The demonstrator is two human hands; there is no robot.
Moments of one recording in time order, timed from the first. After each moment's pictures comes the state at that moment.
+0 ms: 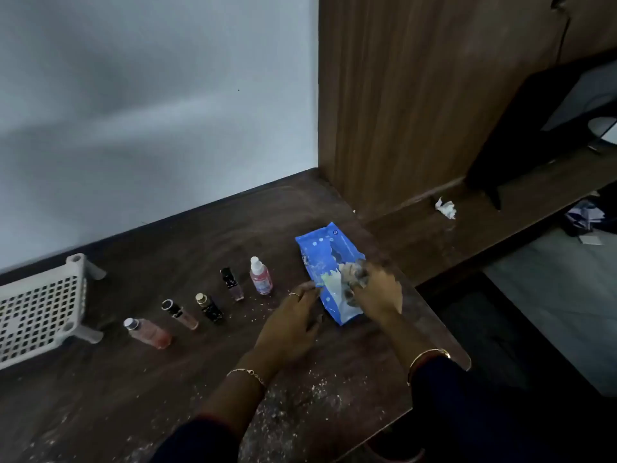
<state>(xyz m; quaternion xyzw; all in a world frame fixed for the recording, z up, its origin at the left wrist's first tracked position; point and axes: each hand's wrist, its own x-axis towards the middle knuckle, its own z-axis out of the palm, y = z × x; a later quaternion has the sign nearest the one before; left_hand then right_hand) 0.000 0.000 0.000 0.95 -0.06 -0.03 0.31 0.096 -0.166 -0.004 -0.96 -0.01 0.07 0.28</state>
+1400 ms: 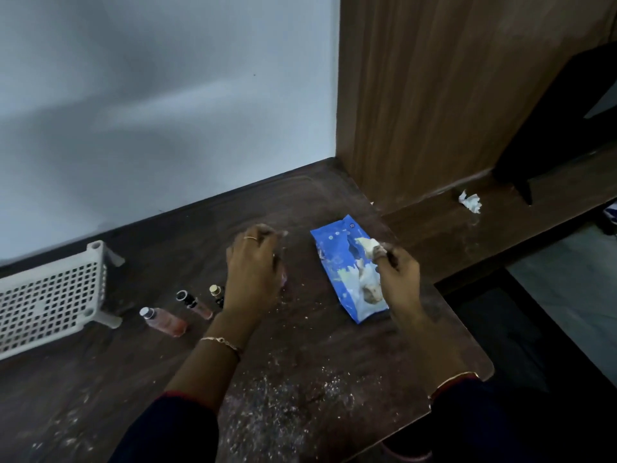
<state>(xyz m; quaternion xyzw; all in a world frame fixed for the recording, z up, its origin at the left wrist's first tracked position) 0.028 0.056 0.061 0.96 0.07 0.20 0.17 0.102 -0.157 0.006 -0.77 0.06 -0.01 0.64</state>
